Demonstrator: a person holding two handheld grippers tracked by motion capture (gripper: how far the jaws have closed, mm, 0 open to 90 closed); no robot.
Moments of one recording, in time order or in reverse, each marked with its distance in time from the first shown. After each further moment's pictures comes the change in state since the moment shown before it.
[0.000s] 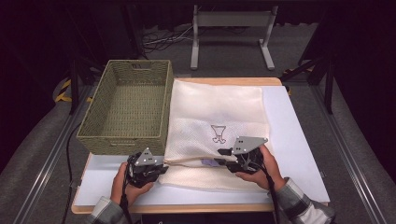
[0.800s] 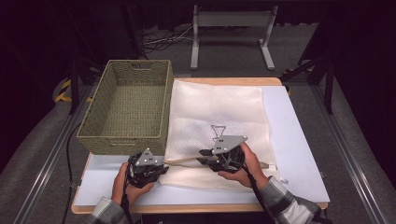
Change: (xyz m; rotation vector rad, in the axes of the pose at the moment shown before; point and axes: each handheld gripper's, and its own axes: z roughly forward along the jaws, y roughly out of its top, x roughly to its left) left arm 0.000 -0.001 0.002 -0.003 -0.010 -0.013; right arm 0.019 0.034 0.035 -0.027 0.066 -0.031
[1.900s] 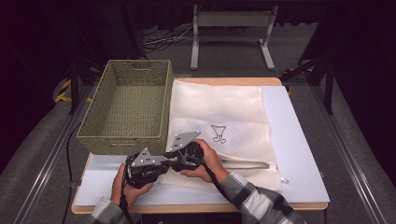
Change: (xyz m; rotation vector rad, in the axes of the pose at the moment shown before) left arm -0.002 0.000 -0.006 -0.061 -0.025 0.001; right arm 0.017 0.046 0.094 0.033 0.151 0.027
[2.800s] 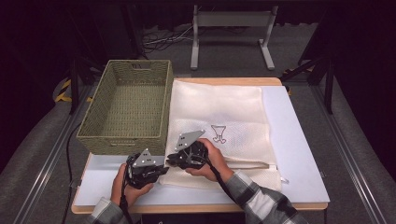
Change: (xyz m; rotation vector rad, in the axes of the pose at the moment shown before) left arm 0.001 -0.001 0.001 0.025 0.007 0.004; right arm -0.006 -0.009 -0.012 0.029 0.006 -0.007
